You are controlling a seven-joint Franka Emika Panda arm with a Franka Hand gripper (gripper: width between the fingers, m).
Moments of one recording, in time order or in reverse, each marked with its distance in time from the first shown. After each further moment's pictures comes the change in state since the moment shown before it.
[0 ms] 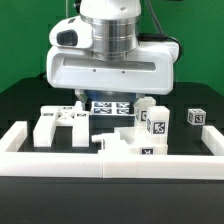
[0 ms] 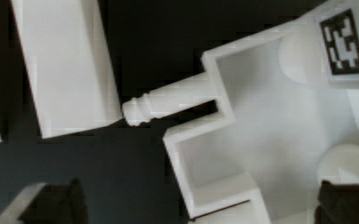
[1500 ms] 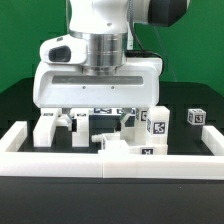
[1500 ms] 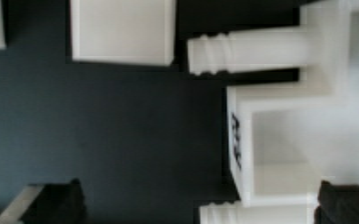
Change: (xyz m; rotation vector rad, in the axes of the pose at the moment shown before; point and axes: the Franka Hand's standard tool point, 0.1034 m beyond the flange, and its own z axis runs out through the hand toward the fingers) arm 0.028 0.021 0.023 -0.058 0.204 -0.275
